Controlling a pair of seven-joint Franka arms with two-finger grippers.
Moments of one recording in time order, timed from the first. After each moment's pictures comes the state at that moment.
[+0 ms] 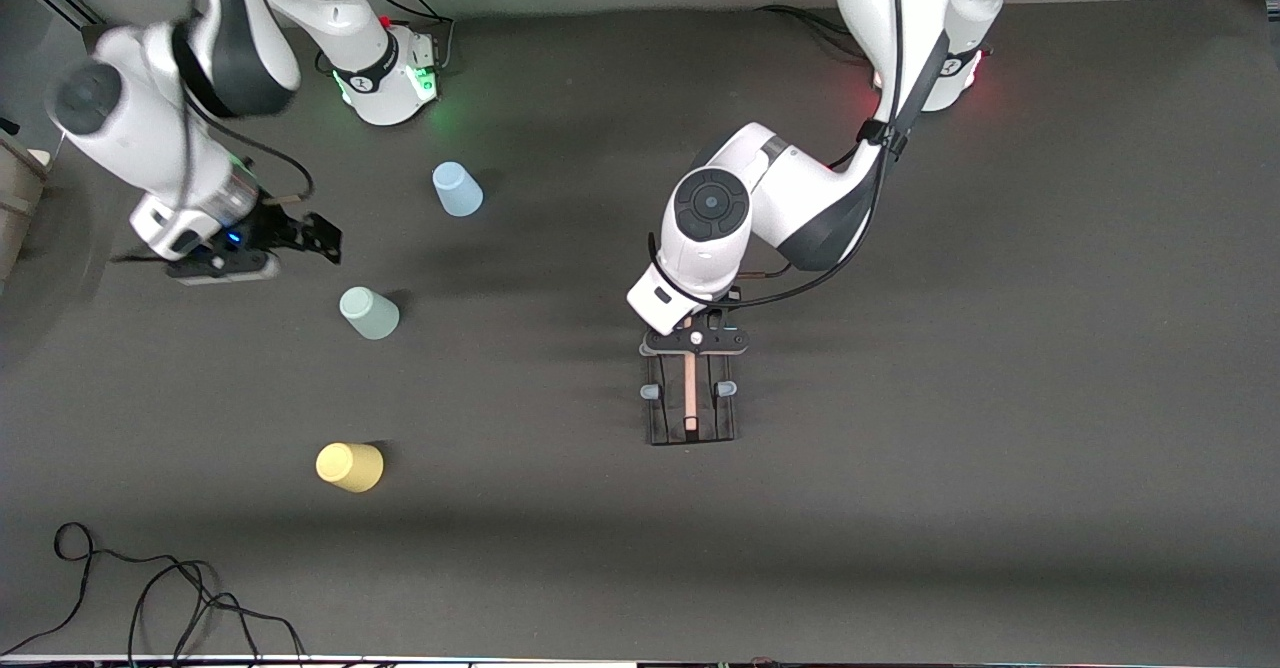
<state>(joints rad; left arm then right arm) -0.69 0.59 -0.02 -1.49 -0.07 2.07 -0.67 0.11 -0.14 -0.03 -2.44 0.01 2.32 0.04</state>
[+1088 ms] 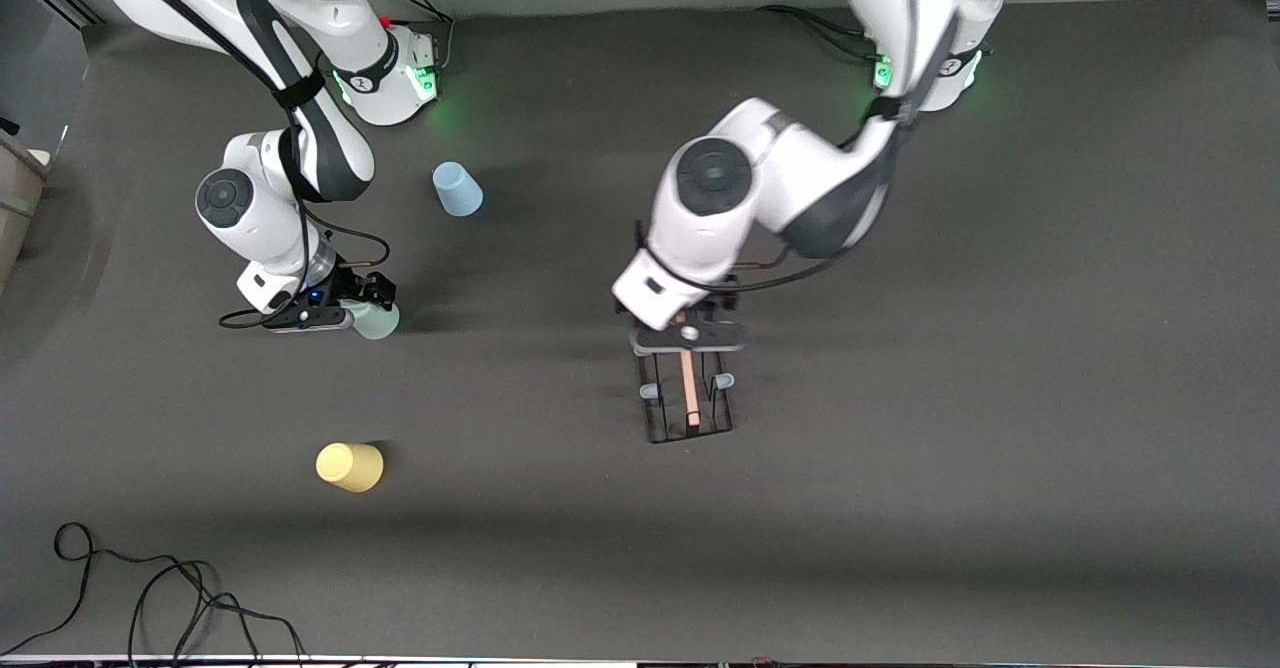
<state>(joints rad) -0.65 0.54 0.00 -1.33 -0.09 1.96 -0.71 0.11 0.16 -0.03 -2.51 0.01 2.71 0.04</state>
